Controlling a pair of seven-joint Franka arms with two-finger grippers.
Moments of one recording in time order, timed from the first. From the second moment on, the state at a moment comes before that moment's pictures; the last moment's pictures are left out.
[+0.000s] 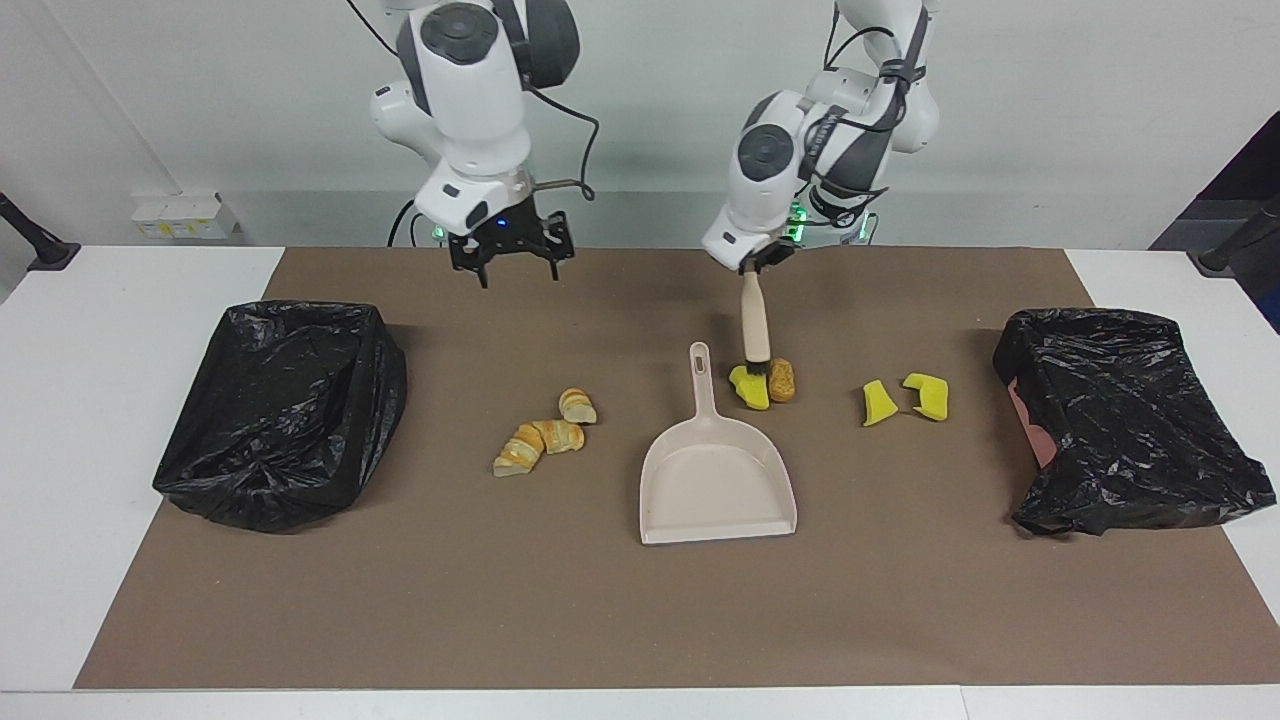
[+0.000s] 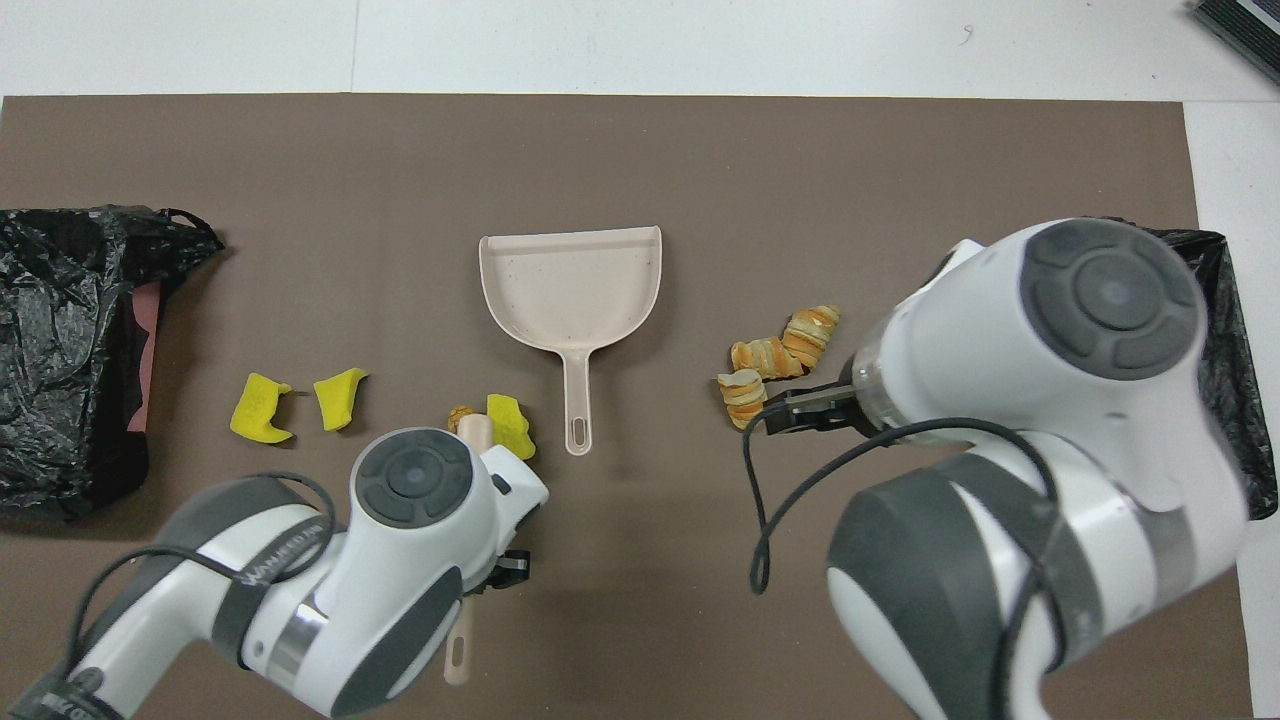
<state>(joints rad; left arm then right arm) -0.60 -0.12 0.01 -2.25 -0.06 1.80 -0.52 0.49 0.01 -0.07 -1.78 0.04 1.75 0.31</state>
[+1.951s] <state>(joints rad) 0.07 -0.08 -0.01 -2.33 0.06 2.04 0.07 0.77 0.46 -0.07 -1.68 0.04 2.26 0.52</state>
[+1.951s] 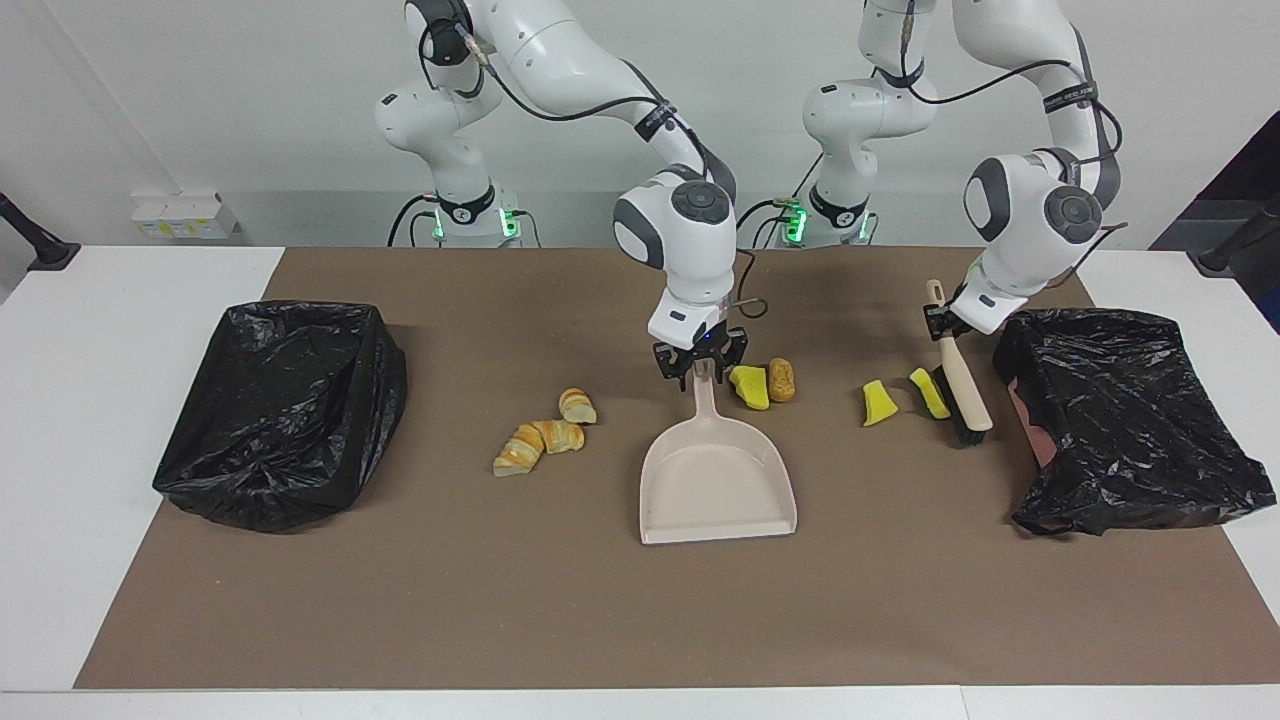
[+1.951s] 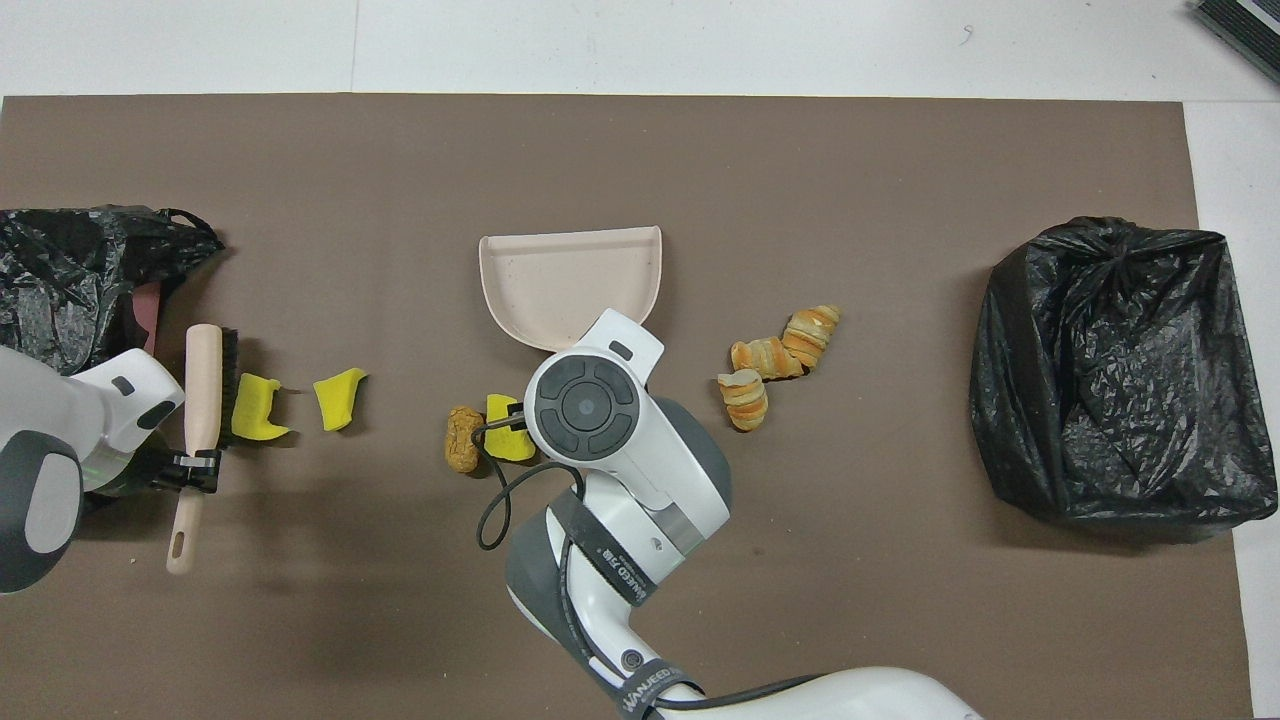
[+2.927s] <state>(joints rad) -0.12 -0.06 -0.02 -2.34 -0.06 2.09 0.02 0.63 0.15 -0.08 -1.79 0.04 2.00 -0.30</state>
